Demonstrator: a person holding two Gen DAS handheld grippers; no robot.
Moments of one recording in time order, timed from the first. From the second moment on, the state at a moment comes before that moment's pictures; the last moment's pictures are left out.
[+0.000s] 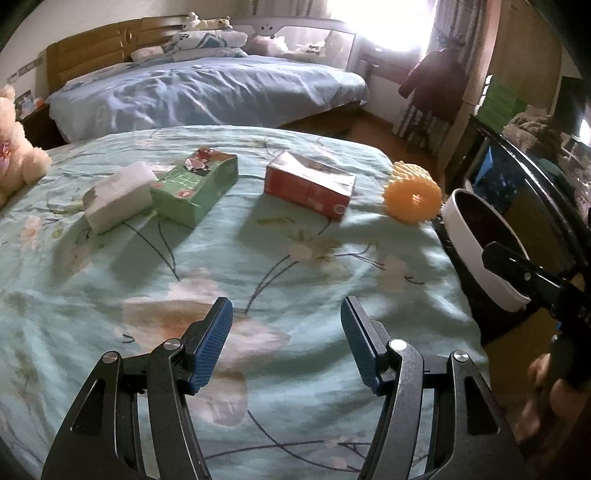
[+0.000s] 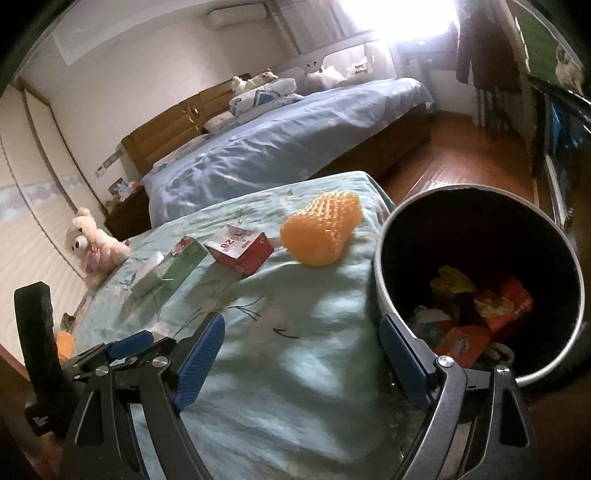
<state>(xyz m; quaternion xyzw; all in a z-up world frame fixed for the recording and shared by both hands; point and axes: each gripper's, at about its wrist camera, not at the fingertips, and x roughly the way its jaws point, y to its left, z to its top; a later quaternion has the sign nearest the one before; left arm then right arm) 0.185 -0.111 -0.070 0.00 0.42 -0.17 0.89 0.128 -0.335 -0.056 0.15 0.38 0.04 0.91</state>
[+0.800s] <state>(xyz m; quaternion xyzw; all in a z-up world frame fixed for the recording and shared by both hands) 0.247 -0.048 -0.080 0.00 0.43 -0.11 0.90 0.171 -0.285 -0.068 0.12 0.39 0.11 0.91</state>
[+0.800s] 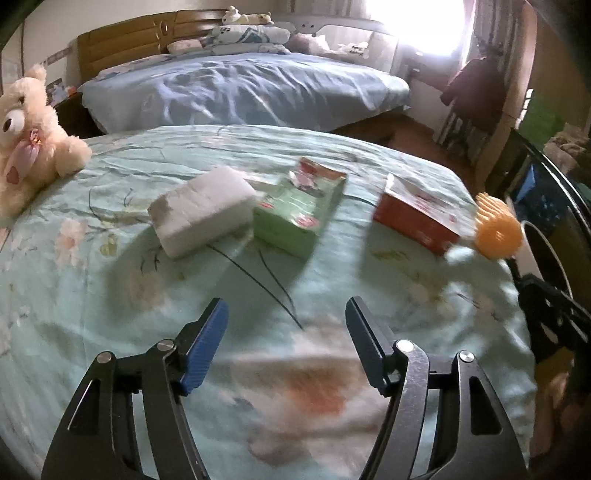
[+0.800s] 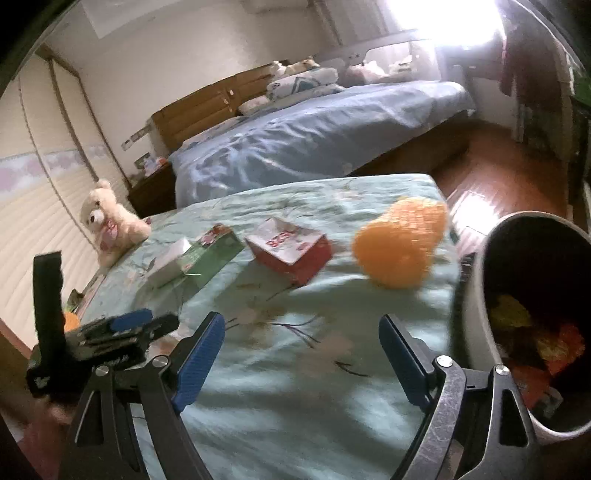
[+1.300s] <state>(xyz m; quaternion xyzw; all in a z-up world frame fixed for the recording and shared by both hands) 0.293 -0.064 -0.087 0.03 0.42 -0.11 0.90 0.184 -0.275 -0.082 0.12 0.41 0.12 0.90</state>
